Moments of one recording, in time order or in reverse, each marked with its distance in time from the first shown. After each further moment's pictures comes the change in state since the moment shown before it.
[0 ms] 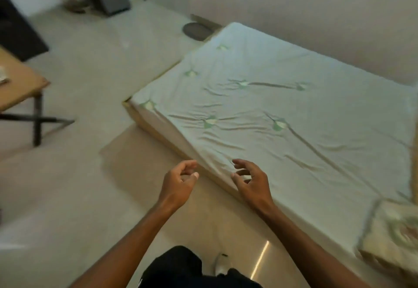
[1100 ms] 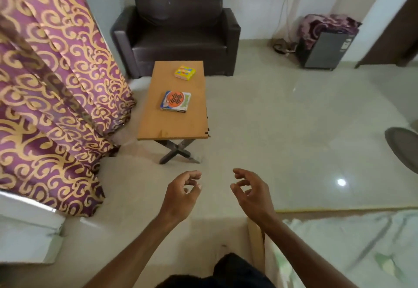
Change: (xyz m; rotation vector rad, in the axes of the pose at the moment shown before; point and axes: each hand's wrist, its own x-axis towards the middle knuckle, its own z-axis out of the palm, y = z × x) left_hand 0.513 -0.120 -0.644 -0.089 0.838 -0.281; right_hand 0.569 -0.412 0.711 -0.090 -0.803 -0.482
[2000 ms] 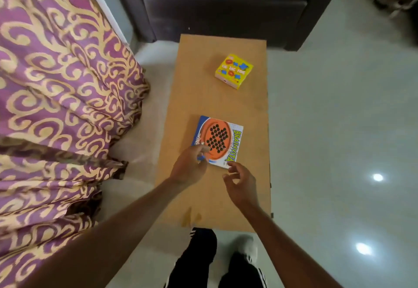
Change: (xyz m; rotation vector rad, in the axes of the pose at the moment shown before) left_hand 0.765 -0.191 -0.132 0.275 -0.146 -0.170; right_hand 0.682 0.040 0.386 -0.017 -0.167 0.281
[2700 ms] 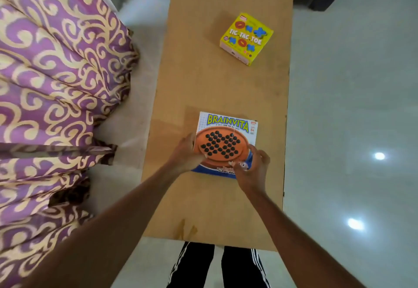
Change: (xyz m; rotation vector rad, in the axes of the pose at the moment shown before) left_hand 0.128 -0.100 0.059 -0.117 -0.175 -0.354; right_hand 0.123 0.080 0.044 -0.044 0.057 0.186
